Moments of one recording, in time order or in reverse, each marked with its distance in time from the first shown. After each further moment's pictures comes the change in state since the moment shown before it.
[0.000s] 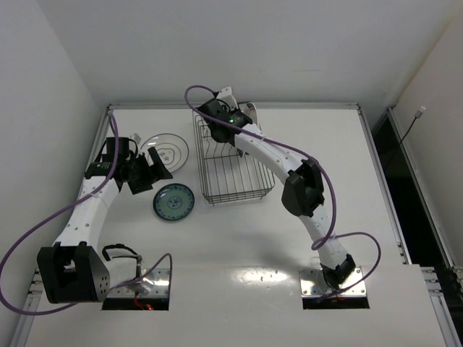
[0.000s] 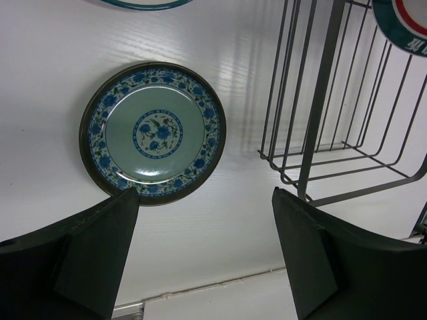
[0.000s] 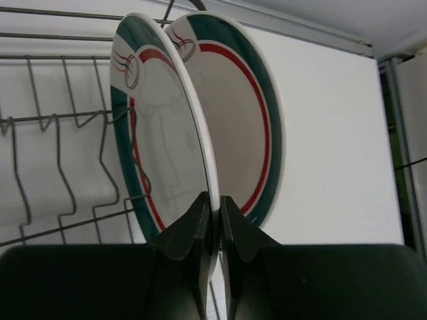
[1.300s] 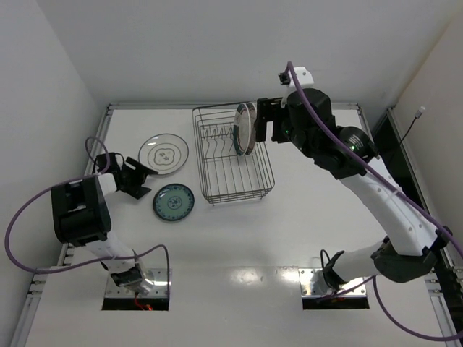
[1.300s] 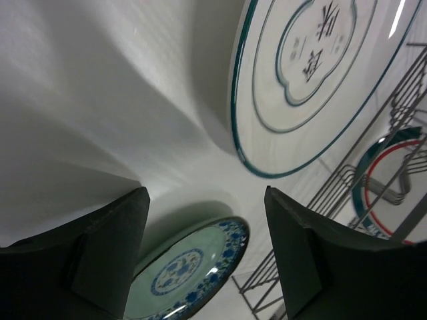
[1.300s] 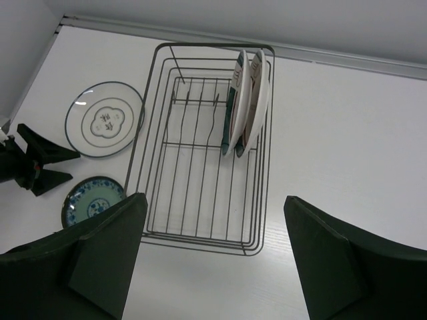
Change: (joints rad) left arm 0.262 0.446 -0.218 0.653 0.081 -0.396; right arm 0.014 -0.939 -0.474 -0.013 -0.521 0.069
